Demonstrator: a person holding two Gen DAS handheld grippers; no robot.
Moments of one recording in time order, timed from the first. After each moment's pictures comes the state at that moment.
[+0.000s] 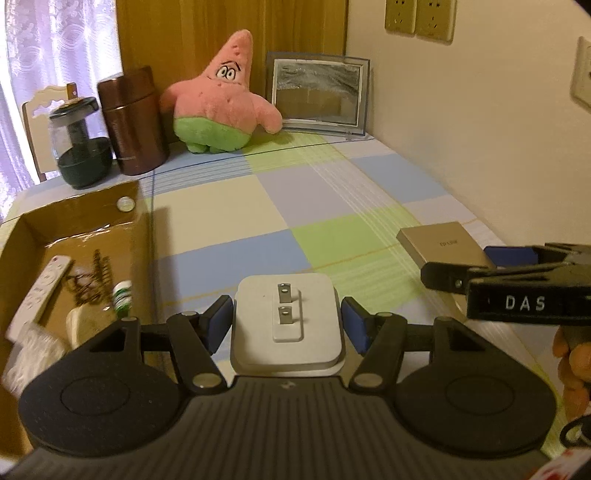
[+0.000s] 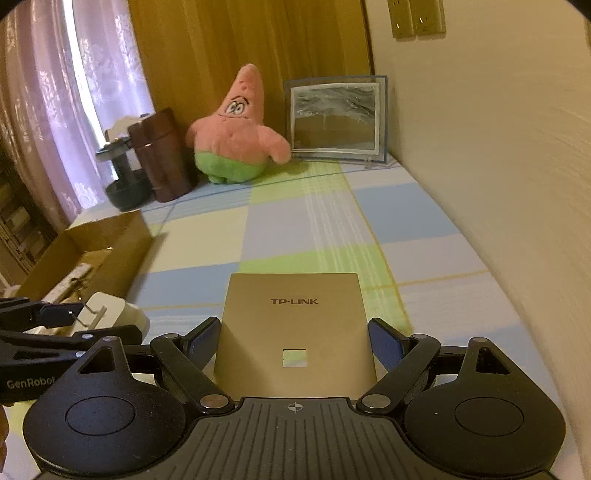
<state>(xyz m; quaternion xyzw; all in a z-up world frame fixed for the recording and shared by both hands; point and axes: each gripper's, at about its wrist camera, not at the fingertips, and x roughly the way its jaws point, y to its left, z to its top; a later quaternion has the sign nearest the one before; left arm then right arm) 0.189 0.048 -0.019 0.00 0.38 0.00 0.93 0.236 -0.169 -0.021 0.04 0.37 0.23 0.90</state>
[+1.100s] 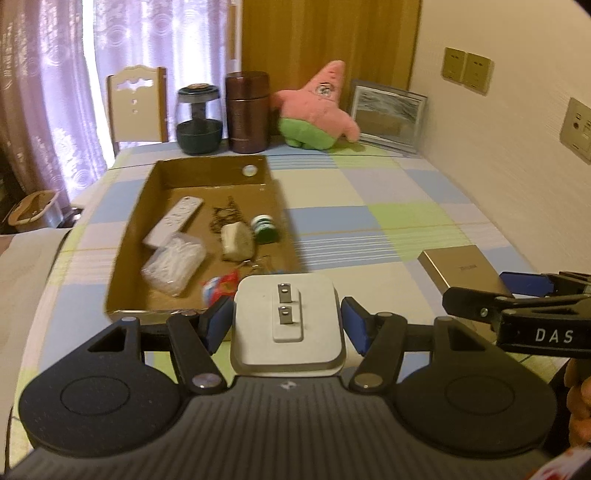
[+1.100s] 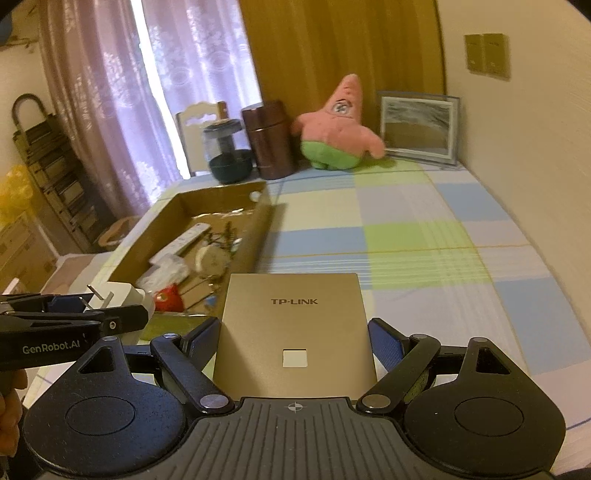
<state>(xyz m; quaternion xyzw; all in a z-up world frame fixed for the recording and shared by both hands) 0.013 0.125 0.035 -0.06 0.36 0.09 0.93 0.082 -0.100 0.037 0.02 0.36 0.30 0.88</state>
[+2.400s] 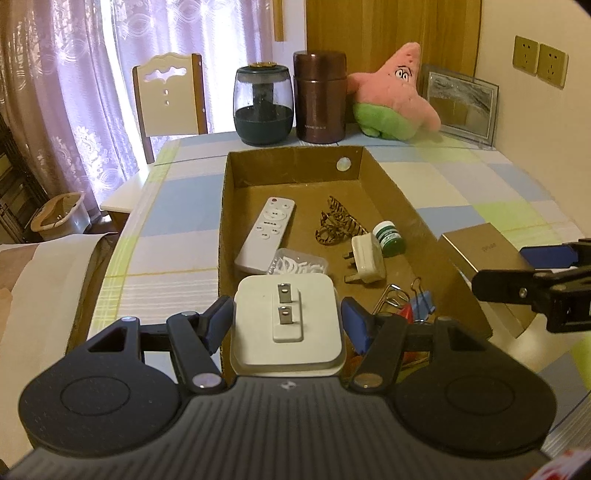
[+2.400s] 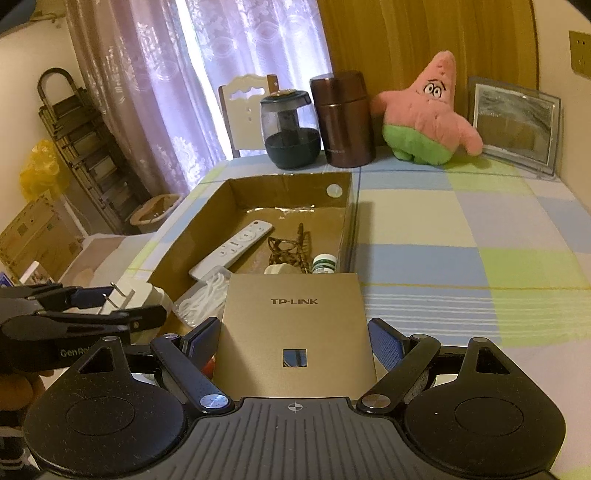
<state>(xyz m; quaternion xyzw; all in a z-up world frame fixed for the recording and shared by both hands) 0.070 0.262 -0.009 -0.03 0.38 0.12 0.92 0.145 0.041 0.005 0.01 0.38 0.36 0.85</state>
